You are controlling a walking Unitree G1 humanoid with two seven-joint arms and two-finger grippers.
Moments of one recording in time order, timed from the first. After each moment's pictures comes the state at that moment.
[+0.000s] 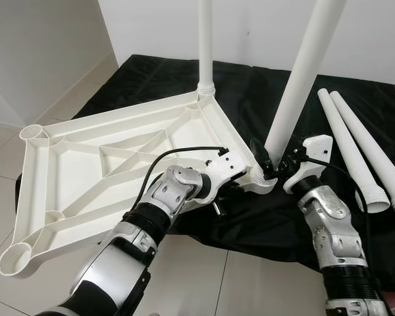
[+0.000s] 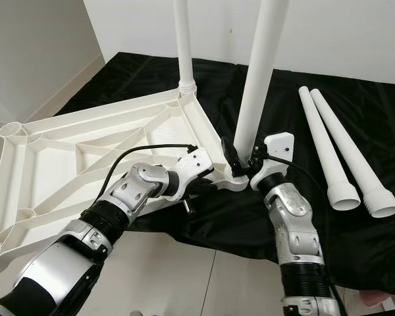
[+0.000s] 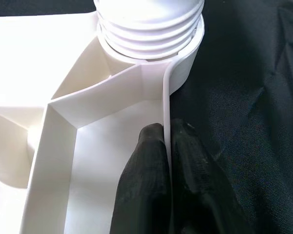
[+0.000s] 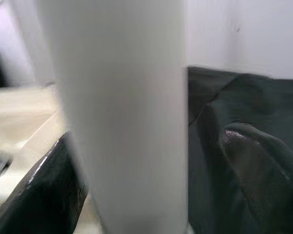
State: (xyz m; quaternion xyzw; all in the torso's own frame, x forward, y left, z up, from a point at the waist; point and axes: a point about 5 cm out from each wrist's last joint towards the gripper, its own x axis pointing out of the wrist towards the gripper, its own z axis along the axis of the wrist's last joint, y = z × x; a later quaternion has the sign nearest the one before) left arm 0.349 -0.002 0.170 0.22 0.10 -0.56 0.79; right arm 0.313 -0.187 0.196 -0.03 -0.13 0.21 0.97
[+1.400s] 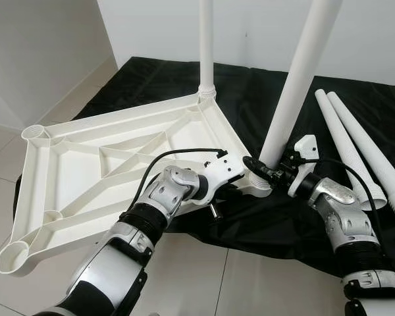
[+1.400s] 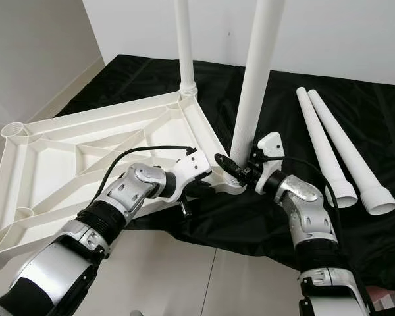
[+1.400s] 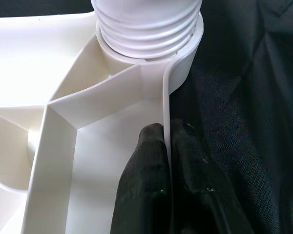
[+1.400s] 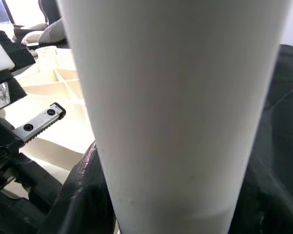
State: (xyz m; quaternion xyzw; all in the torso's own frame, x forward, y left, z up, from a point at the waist) left arm 0.349 0.001 0.168 0.23 0.10 -0.56 0.79; right arm 0.338 -0.191 0.191 -0.07 -0.07 0.37 0.92
